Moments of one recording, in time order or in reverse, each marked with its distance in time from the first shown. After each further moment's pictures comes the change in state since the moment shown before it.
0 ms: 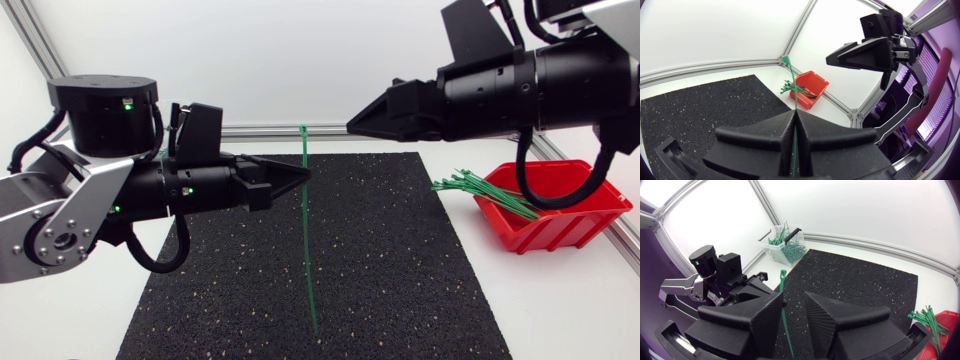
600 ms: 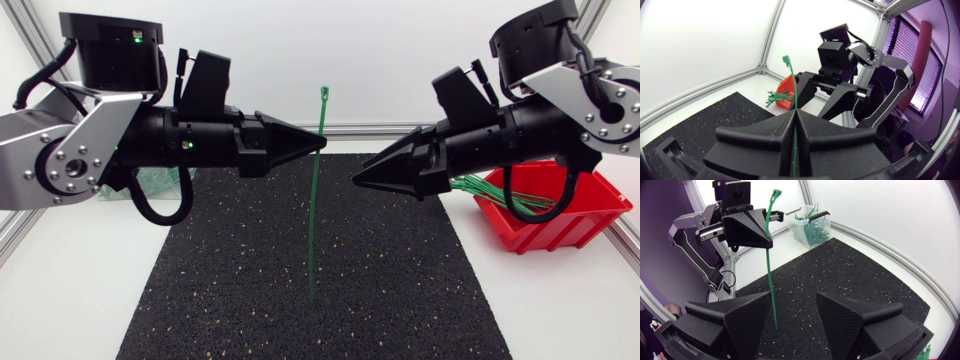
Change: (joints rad) left arm 0.056 0.108 0.218 -0.120 0.233 0.222; right arm -0.185 0.107 -0.109 -0.009 -0.375 -0.513
